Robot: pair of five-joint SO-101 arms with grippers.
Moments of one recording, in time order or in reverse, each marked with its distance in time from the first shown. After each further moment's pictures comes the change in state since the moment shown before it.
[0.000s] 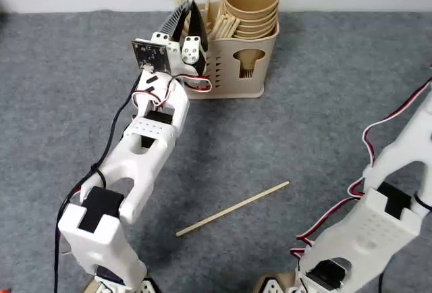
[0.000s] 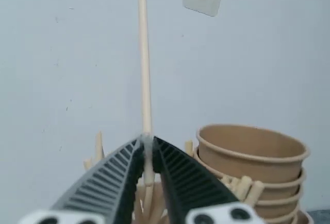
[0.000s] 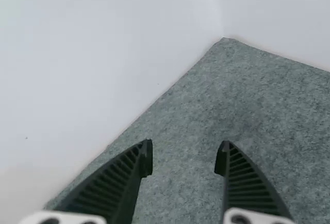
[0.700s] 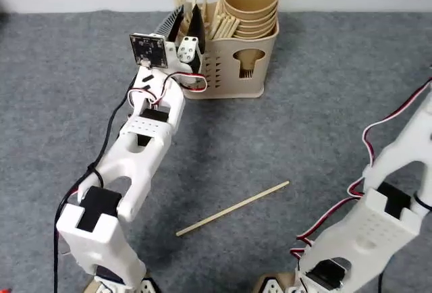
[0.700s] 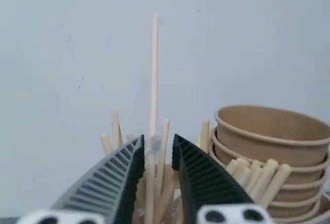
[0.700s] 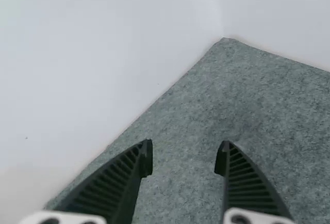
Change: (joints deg) left arm -1.8 -0.1 -0.6 5.9 0.0; right arm 0.0 0.0 0.0 0.0 0.0
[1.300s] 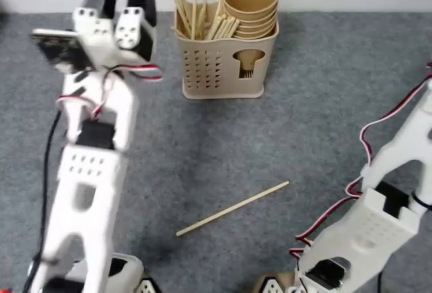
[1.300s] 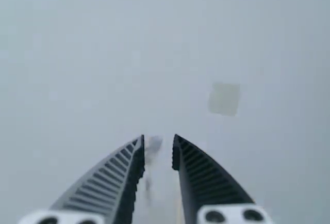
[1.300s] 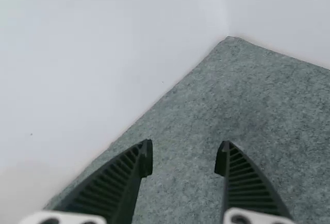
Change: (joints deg) left arm -5.5 -44.5 3.1 33.1 0.0; right arm -0.9 0.0 0.0 0.0 0.0
